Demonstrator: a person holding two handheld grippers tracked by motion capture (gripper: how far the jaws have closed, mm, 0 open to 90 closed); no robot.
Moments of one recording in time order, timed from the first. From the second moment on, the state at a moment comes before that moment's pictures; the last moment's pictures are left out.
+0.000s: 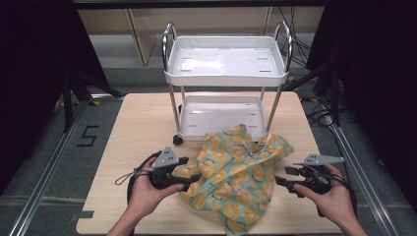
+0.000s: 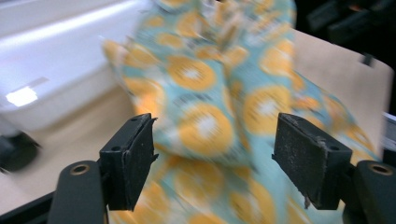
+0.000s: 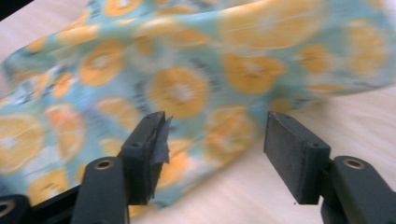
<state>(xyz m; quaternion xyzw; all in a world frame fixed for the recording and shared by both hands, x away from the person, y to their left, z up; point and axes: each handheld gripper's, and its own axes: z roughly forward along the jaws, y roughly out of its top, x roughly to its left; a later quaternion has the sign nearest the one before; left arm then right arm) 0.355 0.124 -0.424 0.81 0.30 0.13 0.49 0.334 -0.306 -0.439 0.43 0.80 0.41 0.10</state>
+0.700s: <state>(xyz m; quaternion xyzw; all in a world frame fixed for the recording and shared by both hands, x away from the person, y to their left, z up) 0.461 0.064 -0.422 0.85 0.32 0.12 0.41 0.400 -0.327 -0.432 0.51 0.75 0.42 0.12</state>
